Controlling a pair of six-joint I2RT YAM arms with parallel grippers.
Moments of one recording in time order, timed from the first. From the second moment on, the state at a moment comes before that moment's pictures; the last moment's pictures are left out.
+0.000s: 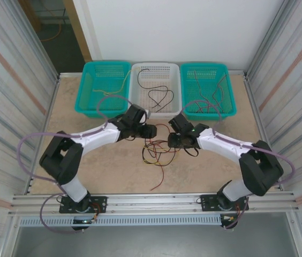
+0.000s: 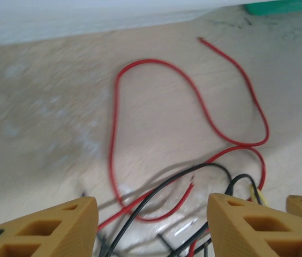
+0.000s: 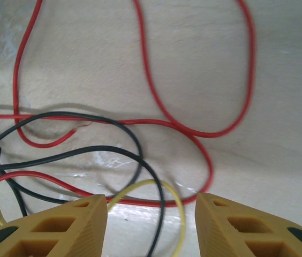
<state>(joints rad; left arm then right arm) -0.69 1.69 1.07 -0.27 0.15 -0.45 0.68 1.45 0.89 -0.55 0.11 0.66</state>
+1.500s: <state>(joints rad) -0.86 1.71 1.30 -0.58 0.03 -0.08 0.50 1.03 0.78 -0.56 0.02 0.71</state>
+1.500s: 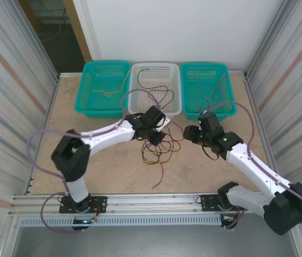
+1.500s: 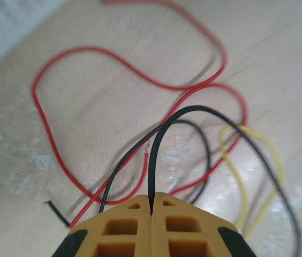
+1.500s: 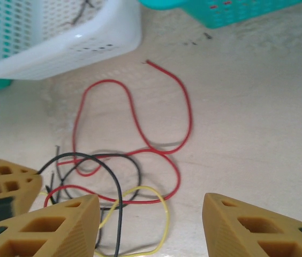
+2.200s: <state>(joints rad) -0.84 1.34 1.25 -0.59 0.09 -0.23 0.83 1.06 0.86 -0.46 0.05 0.57</state>
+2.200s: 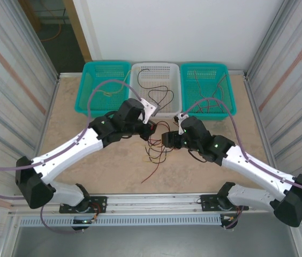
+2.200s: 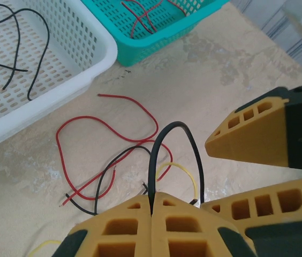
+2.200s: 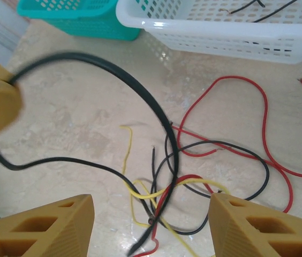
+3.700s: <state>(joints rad) -0.56 1.01 1.18 -0.50 0.37 -0.46 0.84 1.01 1.02 -0.38 0.03 0.55</state>
